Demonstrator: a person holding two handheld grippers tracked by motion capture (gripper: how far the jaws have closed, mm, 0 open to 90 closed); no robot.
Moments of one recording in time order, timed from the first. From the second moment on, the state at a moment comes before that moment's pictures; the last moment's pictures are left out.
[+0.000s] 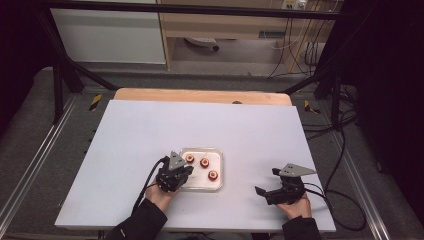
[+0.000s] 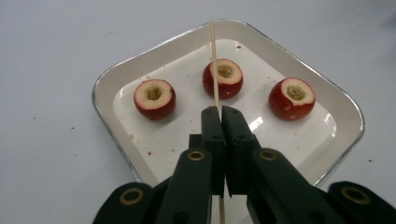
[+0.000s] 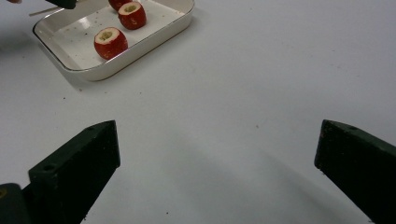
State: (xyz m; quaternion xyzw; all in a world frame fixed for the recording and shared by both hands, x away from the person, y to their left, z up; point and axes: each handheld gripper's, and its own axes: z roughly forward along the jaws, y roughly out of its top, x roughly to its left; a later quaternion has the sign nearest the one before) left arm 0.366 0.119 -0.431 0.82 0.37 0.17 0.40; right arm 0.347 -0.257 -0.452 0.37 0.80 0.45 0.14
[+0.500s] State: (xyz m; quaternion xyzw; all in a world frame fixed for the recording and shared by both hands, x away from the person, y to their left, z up) left arm 0.362 0.121 -0.419 0.84 0.32 0.14 0.41; right arm 0.344 -0.232 -0.447 0.34 0.83 0.41 0.16
